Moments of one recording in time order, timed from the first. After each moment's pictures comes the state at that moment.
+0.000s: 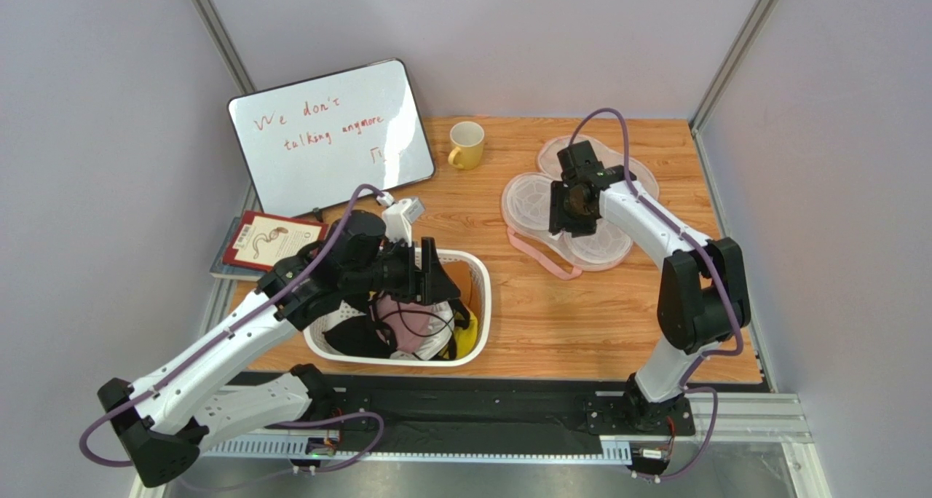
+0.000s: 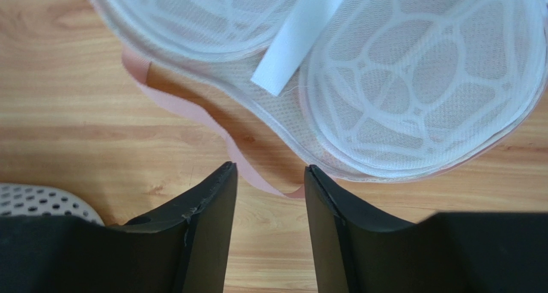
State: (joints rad) left arm -0.79 0.94 1.00 -0.65 0.25 -0.67; right arm 0.32 1.71 1.32 -0.74 0.09 0.39
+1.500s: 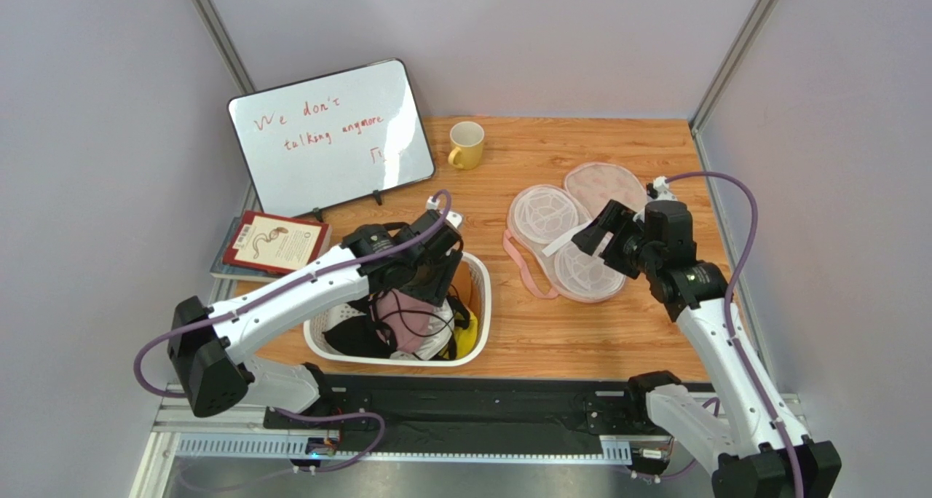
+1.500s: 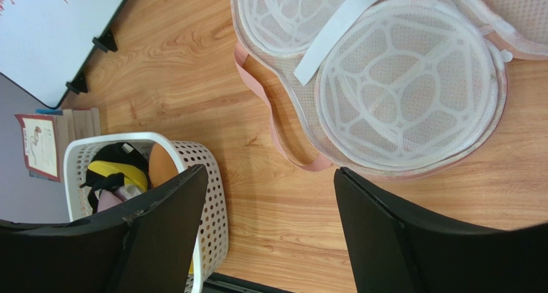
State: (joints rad) left arm -0.92 1.33 1.19 -0.97 -0.20 -0.46; right arm 0.18 0.88 0.82 -0.57 -0.14 0.66
